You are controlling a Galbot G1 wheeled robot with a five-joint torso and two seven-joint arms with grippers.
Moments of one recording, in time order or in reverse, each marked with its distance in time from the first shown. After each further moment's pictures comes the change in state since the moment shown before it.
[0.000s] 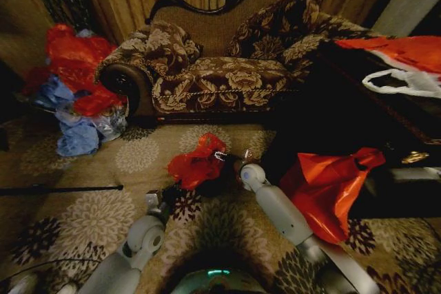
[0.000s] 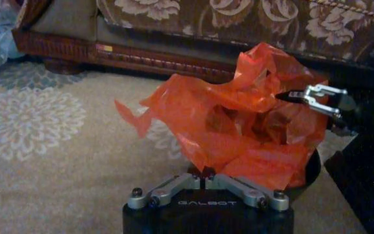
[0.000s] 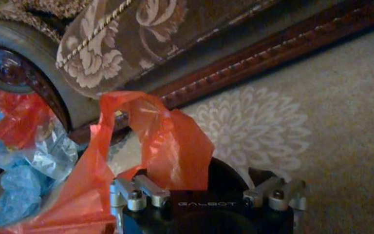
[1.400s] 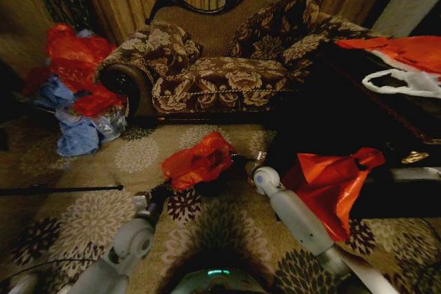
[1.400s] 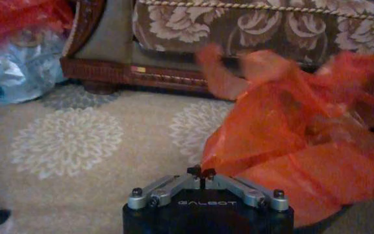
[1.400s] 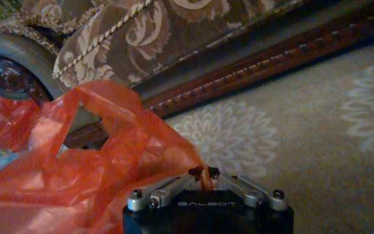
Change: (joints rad) left arm 0.111 0.055 -0.152 -0.072 -0.008 -0.009 -0.005; right arm -0.116 -0.166 0.061 0.179 0.031 -0.007 -0.010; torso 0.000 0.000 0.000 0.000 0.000
